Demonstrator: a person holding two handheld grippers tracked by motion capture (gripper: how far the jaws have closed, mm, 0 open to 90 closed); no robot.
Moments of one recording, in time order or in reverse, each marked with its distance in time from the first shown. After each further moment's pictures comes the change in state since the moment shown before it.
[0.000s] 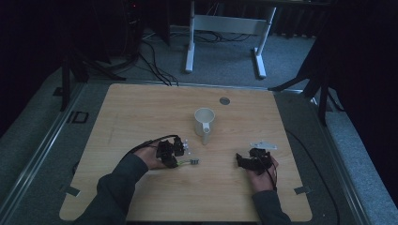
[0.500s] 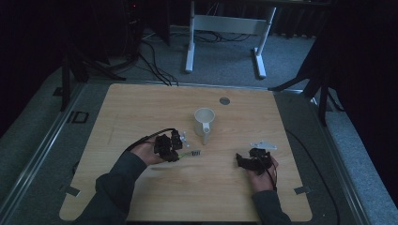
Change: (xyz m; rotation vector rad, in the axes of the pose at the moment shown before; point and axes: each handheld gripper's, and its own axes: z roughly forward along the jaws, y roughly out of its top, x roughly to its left) left arm 0.003 -0.002 -0.028 -0.106 0.050 -0.054; right arm 0.000 0.000 0.000 0.000 0.000 0.001
